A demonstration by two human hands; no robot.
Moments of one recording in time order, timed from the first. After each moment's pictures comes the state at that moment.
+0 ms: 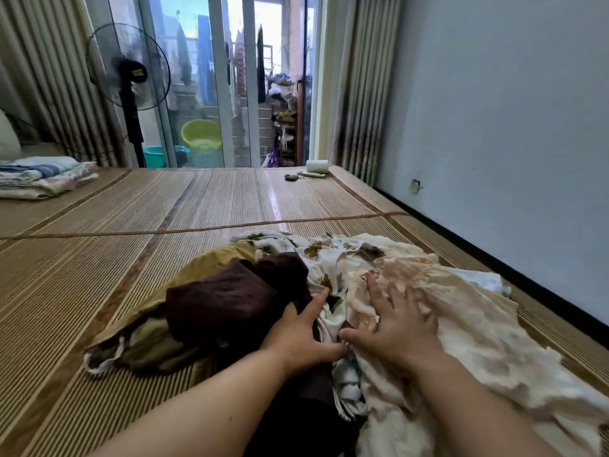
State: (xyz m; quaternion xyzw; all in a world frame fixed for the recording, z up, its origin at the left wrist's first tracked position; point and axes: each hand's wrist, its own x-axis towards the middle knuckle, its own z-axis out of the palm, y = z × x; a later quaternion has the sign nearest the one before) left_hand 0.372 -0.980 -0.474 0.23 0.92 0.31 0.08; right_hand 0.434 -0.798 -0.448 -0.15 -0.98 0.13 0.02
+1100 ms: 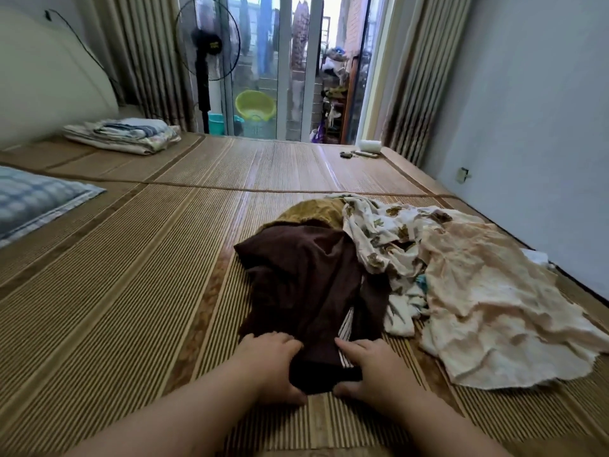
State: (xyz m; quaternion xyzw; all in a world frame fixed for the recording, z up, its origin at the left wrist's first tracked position) left_hand 0.548 -1.199 -0.470 0.23 0.95 -0.01 0.19; right_hand 0.583 -0.991 -0.489 0.07 -0.99 0.11 -0.10
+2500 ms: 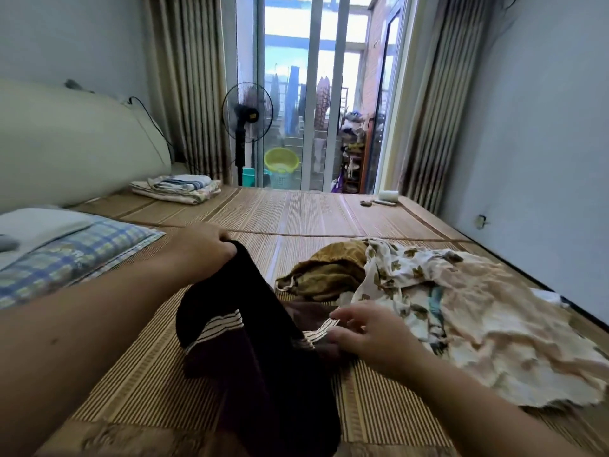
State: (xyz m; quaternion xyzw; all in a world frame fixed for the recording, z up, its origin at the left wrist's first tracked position) left_hand 0.582 -1.359 -0.262 0.03 0.97 0.21 -0.14; right_hand 0.653 -1.075 -0.344 0.13 -0.93 0.33 0.06
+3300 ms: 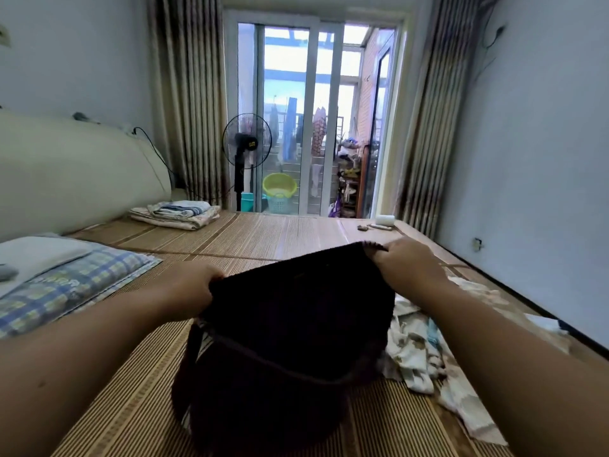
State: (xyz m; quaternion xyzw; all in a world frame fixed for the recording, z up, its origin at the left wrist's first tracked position) left_hand 0.588 -1.377 -0.261 0.08 0.98 0.14 -0.08; right_hand 0.603 -1.055 -0.225 0.01 -0.96 0.21 0.20
